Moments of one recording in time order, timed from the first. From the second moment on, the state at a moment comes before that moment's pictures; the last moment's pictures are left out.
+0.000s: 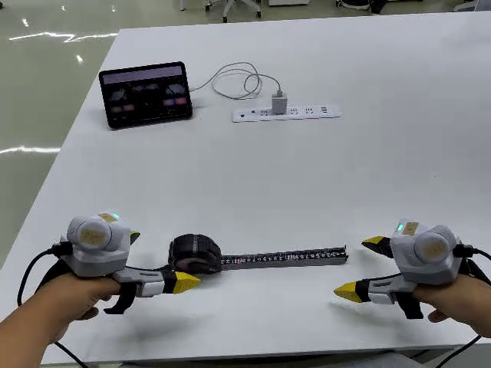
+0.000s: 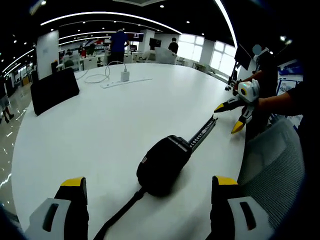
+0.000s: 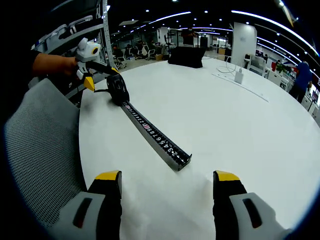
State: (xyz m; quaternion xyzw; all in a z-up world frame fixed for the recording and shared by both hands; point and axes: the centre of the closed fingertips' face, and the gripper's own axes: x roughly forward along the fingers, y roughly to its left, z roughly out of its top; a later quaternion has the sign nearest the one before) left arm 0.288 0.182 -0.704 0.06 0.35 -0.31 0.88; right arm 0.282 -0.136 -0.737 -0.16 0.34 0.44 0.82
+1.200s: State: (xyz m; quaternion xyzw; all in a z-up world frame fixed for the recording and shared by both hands) left arm 0.251 0.223 -0.686 0.05 0.31 -0.30 0.90; right arm 0.238 -0.197 -0.698 -0.13 0.31 0.39 0.86
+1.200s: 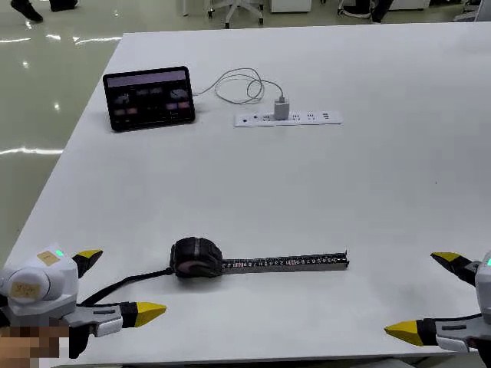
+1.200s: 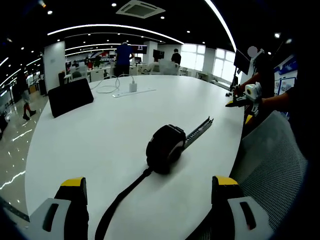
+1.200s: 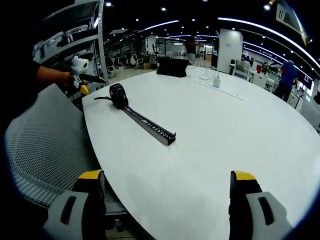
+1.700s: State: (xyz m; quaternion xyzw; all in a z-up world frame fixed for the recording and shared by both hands) left arm 0.251 0.222 -0.685 0.05 0.31 -0.29 0.90; right arm 0.232 -0.201 -0.696 -0.12 0.32 0.39 0.86
